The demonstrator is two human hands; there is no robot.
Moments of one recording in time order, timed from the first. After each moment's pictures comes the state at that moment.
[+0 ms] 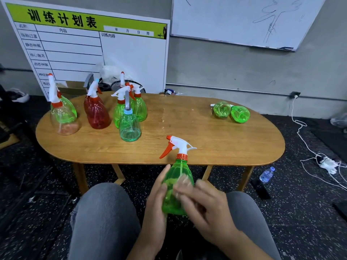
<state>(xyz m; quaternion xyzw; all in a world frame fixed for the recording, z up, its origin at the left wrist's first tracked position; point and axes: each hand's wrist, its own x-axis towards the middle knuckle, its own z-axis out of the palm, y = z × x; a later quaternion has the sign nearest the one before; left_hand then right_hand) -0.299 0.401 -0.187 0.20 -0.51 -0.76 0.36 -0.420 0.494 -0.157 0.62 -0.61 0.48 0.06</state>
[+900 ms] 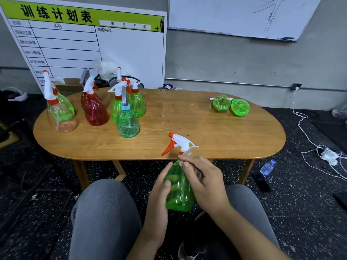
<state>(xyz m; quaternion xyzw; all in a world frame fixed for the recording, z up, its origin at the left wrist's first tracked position) -0.304 0.400 -0.195 0.25 -0.53 -0.73 0.35 -0.435 0.462 -0.152 0.48 -0.71 0.52 0.01</state>
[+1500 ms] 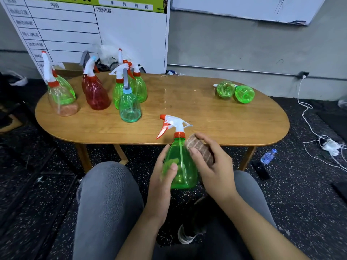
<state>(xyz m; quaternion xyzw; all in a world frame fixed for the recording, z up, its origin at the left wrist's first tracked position) -0.303 0.403 -0.193 0.26 -0.54 -0.72 0.35 -0.434 0.479 -0.149 0.45 -0.69 0.57 -0.03</state>
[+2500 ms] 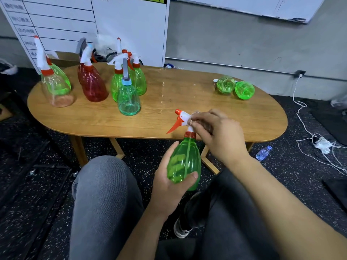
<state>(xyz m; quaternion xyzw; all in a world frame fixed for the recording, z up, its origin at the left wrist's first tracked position) -0.303 0.410 -0.199 0.23 -0.58 -0.69 0.36 -0.482 0.445 -0.104 0.56 -0.76 0.28 0.17</state>
